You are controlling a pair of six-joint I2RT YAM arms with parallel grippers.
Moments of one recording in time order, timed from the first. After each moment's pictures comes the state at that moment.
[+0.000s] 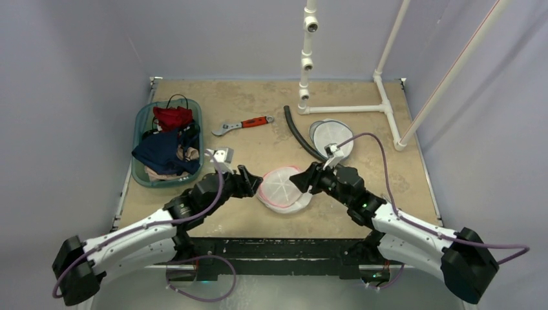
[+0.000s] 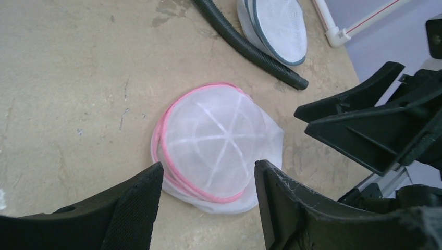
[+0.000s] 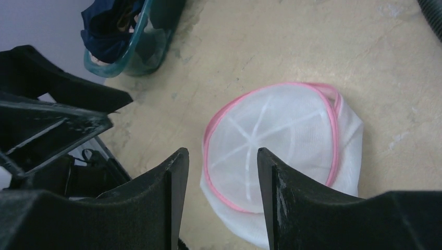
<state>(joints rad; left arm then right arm) -0.91 0.70 0.41 -0.04 -0.32 -0.71 0.74 0.96 0.36 0.32 -0.05 0.67</state>
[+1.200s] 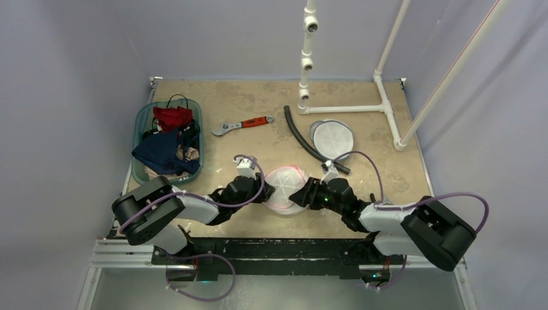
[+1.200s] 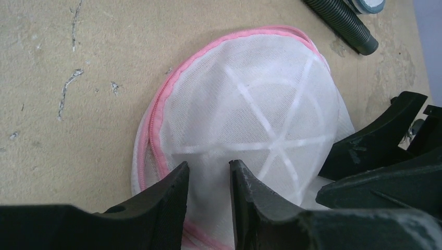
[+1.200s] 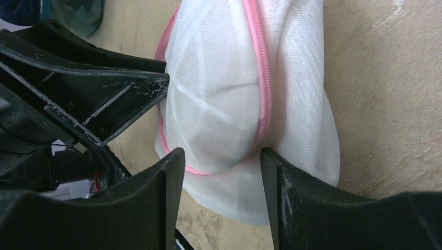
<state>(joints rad) -0.91 1.51 0.33 0.69 -0.21 -0.78 0.74 1.22 0.15 0.57 -0.12 0.92</state>
